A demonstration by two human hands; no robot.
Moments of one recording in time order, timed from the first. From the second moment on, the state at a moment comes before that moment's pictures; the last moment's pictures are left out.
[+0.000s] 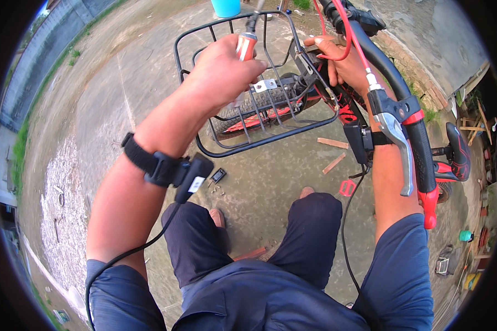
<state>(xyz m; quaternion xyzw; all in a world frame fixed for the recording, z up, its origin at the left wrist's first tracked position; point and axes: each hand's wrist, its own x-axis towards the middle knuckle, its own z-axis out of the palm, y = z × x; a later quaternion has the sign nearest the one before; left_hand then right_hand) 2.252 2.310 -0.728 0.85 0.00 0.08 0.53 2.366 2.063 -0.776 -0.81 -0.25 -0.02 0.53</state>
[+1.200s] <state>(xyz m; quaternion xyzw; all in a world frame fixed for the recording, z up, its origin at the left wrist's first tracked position) 2.260 2.312 -0.737 0.98 -0.12 0.11 0.09 2.368 2.073 -0.763 -0.79 -0.33 0.01 0.52</state>
